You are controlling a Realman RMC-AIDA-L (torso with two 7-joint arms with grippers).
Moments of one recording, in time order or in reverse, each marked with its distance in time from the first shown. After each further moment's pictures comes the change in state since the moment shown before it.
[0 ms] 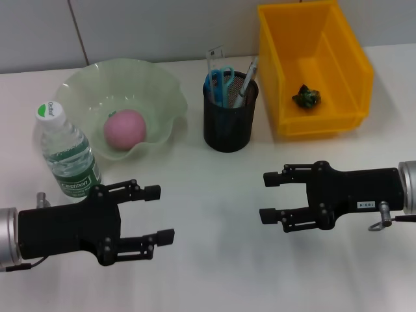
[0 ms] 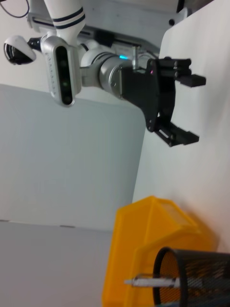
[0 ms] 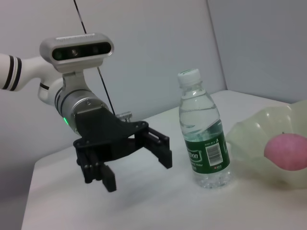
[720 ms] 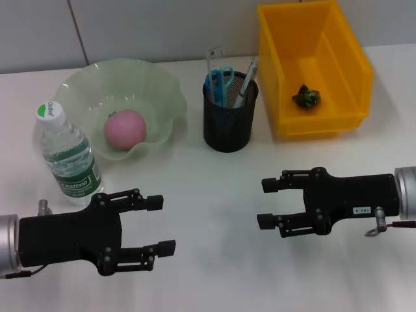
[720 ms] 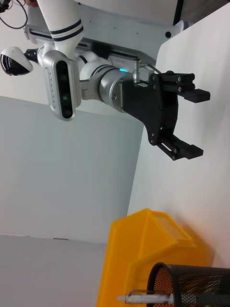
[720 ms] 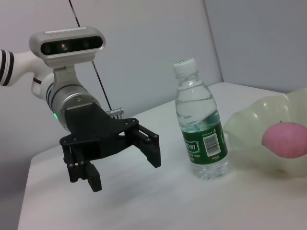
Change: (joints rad) left arm 0.002 -0.002 -0.003 0.000 0.030 0.024 -0.005; right arm -0.007 0.012 -0.003 0.005 -0.014 0.025 0.005
